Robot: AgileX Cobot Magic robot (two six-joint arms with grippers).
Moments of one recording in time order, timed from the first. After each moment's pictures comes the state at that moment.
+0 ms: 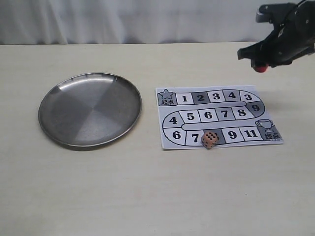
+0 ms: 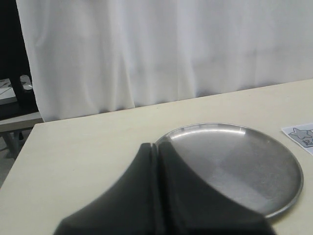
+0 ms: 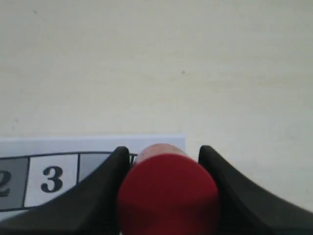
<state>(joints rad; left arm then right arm) 0.01 0.00 0.00 0.15 0.18 -0.10 0.00 1.97 -1.39 -0.14 0.47 0.12</state>
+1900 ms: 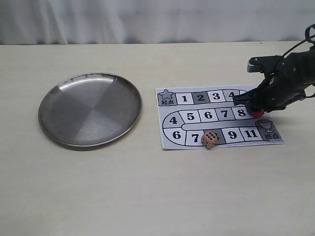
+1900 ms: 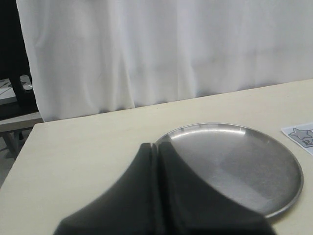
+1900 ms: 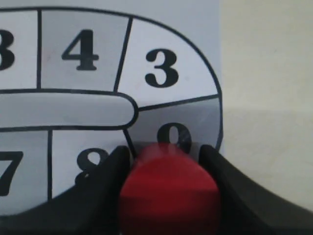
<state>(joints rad) 0.01 0.00 0.00 0.15 0.18 -0.10 0.00 2.03 -1.15 -0.14 0.35 0.12</state>
